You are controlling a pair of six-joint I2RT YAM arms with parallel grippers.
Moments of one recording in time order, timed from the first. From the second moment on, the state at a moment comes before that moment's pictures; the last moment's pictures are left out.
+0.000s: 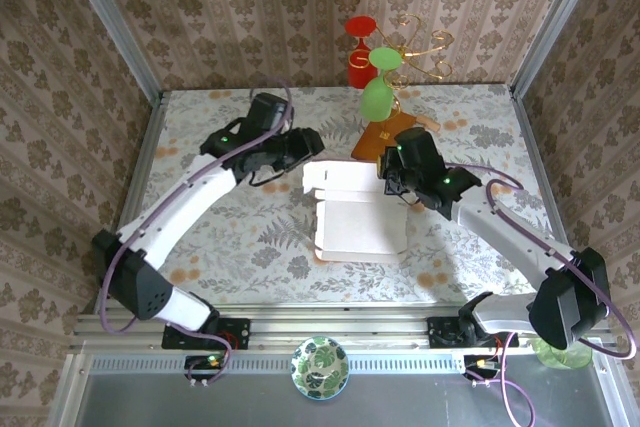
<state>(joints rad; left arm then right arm) -0.64 1.46 1.46 -0.74 0.18 -0.93 0.50 1.30 1.04 -0.42 0.07 2.06</state>
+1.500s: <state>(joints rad) -0.67 1.53 1.44 -0.68 0.21 -0.96 0.47 1.29 1.12 -0.48 0.01 2.04</state>
